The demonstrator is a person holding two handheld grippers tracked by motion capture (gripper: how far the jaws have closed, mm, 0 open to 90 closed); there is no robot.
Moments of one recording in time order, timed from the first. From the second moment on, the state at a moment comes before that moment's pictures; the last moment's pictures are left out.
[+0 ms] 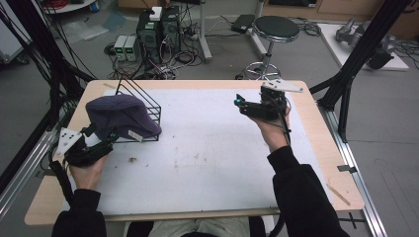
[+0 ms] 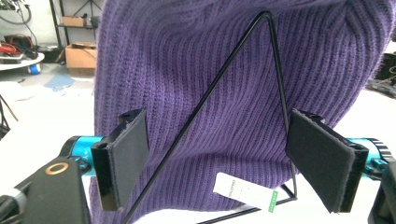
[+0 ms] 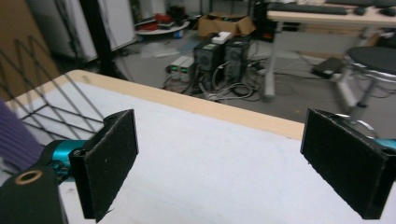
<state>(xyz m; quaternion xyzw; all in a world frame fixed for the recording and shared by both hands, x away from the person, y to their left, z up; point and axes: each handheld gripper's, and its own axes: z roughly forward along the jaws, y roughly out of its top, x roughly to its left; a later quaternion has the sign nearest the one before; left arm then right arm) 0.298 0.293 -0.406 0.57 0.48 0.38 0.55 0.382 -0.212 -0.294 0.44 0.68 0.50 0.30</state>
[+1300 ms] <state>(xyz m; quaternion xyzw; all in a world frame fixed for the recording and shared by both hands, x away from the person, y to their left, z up) 0.261 0.300 -0.419 0.52 0.50 0.43 0.55 0.290 -0.311 -0.384 0.51 0.57 0.50 0.41</state>
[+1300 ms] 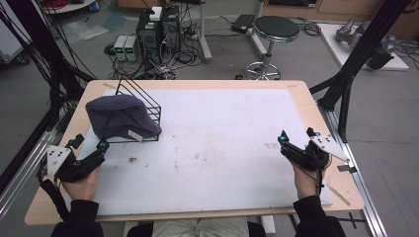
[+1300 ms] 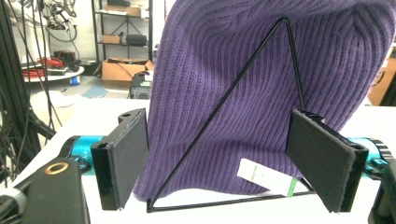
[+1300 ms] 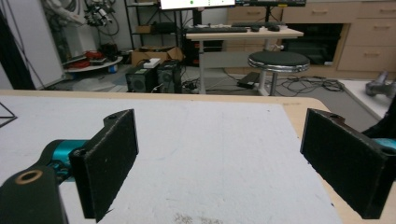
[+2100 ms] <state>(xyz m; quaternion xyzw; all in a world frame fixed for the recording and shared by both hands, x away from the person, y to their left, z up) 0.264 0.301 -0.430 0.53 0.50 0.42 0.54 0.290 -0.305 -0.432 0.50 0.55 0.49 0.46</state>
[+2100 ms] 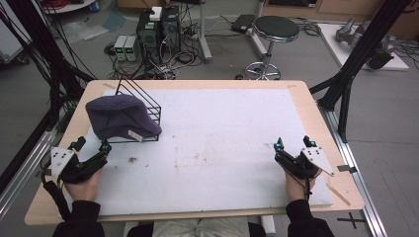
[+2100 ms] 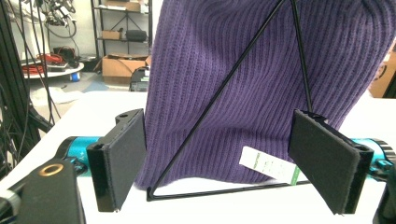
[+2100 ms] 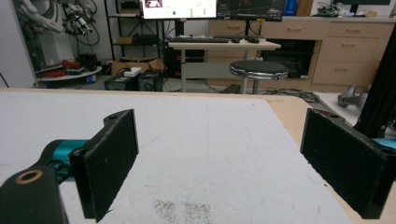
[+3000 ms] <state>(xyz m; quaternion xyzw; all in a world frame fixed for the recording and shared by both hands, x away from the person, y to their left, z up) 0.264 0.296 -0.436 0.55 0.49 0.41 0.54 0.288 -0.308 -0.434 0.51 0.55 0.50 0.44</state>
